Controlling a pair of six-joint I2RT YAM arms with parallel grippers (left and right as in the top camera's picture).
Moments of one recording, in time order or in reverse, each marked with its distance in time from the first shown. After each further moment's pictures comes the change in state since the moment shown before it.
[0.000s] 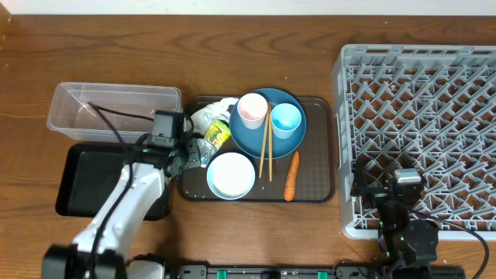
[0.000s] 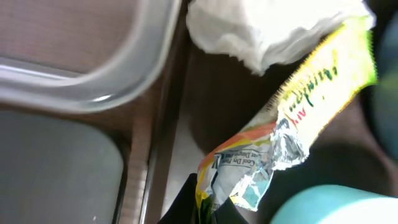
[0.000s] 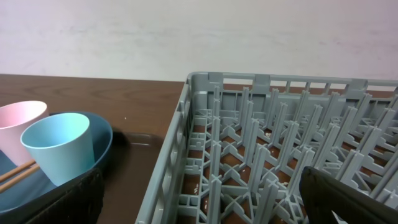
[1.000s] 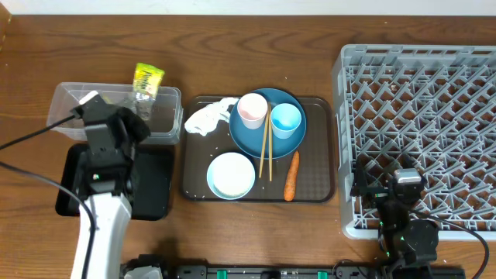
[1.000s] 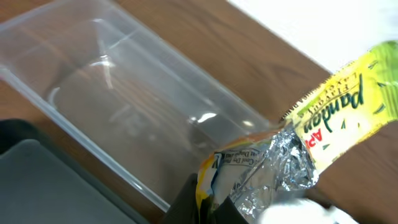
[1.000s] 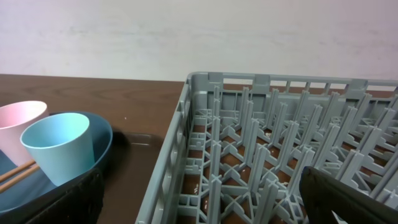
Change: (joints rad) left arm 0.308 -0.216 0.000 0.270 -0.145 -0.135; right arm 0.000 0.000 0.000 0.000 0.000 0.000
